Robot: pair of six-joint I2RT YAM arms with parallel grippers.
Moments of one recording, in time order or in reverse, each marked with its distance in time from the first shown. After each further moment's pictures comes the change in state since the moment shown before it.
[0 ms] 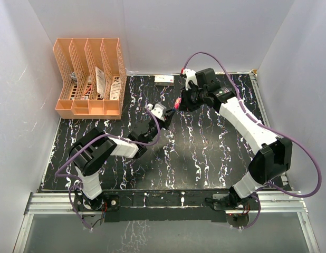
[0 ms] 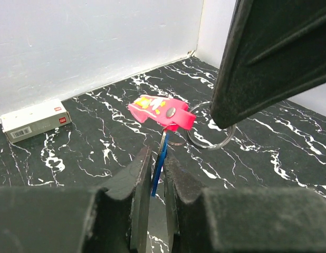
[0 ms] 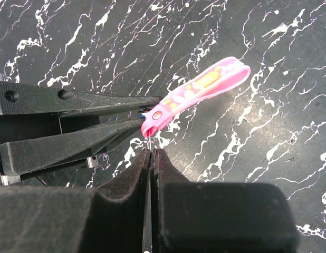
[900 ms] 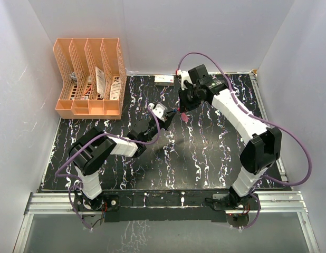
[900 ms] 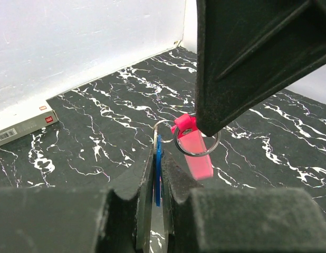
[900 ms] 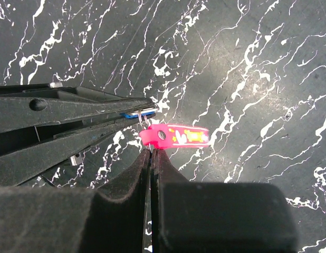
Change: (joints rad) left arm 0.016 0.001 0.014 -0.039 0.106 0.002; right arm 0.021 0.134 0.171 -0.202 0.072 -0.027
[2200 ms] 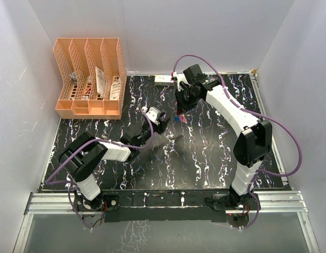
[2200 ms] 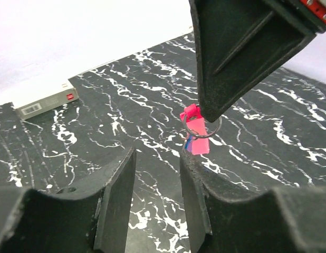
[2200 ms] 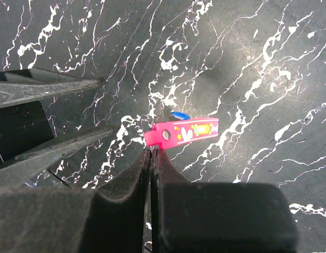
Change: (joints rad) left arm 0.019 -0.121 -0.121 -0.062 -0.056 0.032; right arm 0.000 0.120 0.088 -0.075 -0.043 -0.013
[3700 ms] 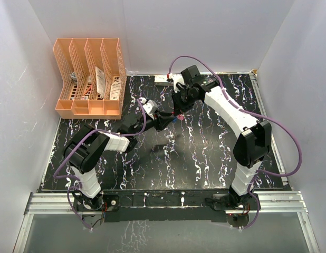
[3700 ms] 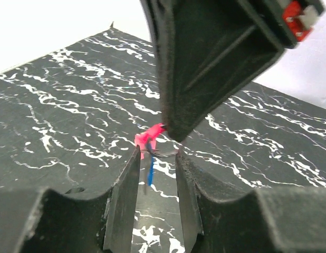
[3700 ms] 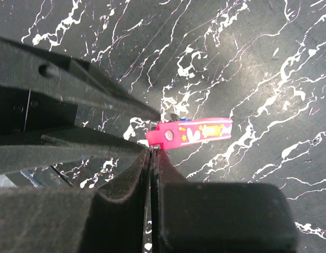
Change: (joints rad) left arm 0.157 0.101 0.097 0.036 0.540 -0.225; right arm 0.029 -0.002 -0.004 0.024 -0.059 -0.063
